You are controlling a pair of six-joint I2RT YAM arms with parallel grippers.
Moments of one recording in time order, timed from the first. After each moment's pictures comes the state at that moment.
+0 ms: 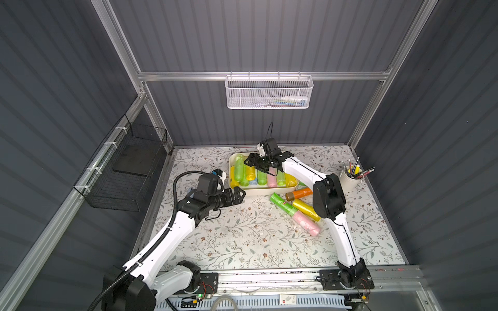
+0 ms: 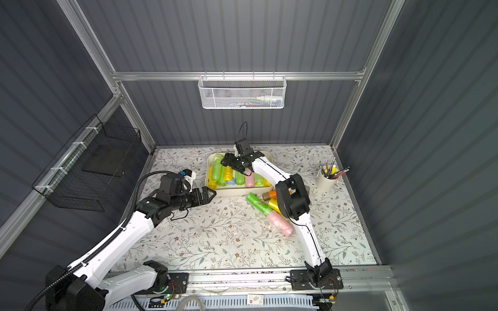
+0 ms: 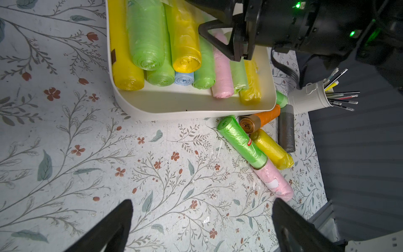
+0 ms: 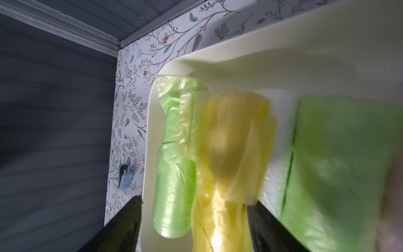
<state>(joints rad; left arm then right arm) -0.44 1.11 0.89 -0.51 0.26 -0.55 0.56 2.32 2.03 -0.43 -0.33 0.72</state>
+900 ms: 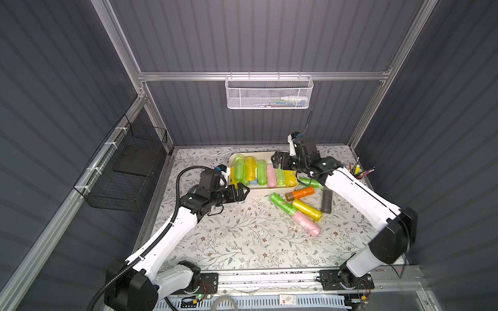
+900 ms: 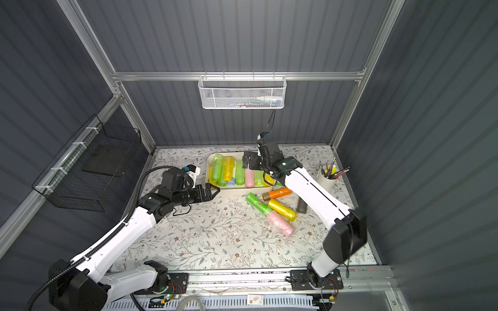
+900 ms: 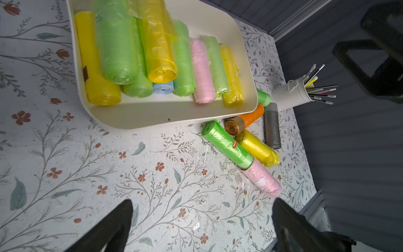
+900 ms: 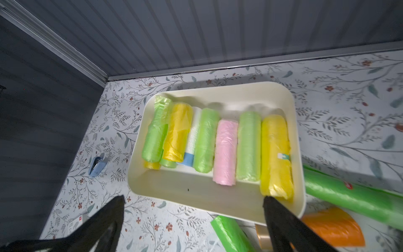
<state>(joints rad) -0.48 1.16 0.95 -0.47 0.31 -0.52 0.56 1.50 1.43 -0.55 0.09 0.47</state>
